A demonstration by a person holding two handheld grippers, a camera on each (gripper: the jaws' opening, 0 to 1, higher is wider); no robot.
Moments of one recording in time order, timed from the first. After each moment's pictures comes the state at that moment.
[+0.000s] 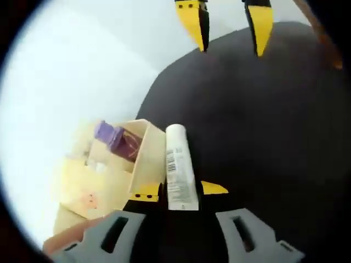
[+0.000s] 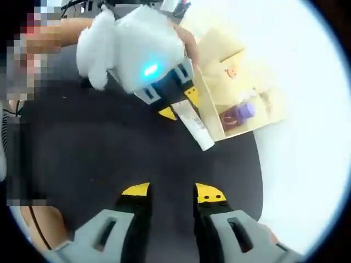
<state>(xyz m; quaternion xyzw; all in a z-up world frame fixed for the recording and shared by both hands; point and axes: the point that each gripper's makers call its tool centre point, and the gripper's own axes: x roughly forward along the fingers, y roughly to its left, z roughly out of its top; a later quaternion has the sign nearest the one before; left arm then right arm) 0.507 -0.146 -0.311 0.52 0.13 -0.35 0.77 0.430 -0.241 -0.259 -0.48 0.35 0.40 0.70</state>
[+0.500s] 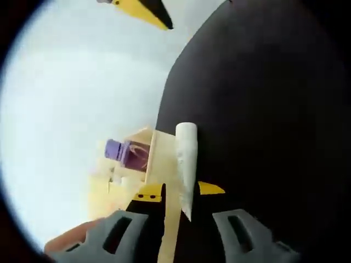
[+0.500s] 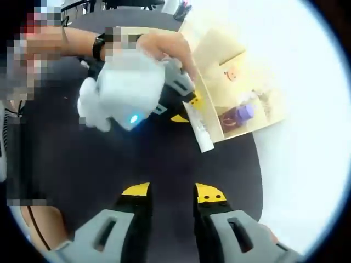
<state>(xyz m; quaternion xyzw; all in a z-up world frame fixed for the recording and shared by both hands) 0.520 -0.157 -0.313 0.61 0.04 -0.26 0.75 0.425 -0.243 -0.260 -0.48 0.35 0.40 0.70</state>
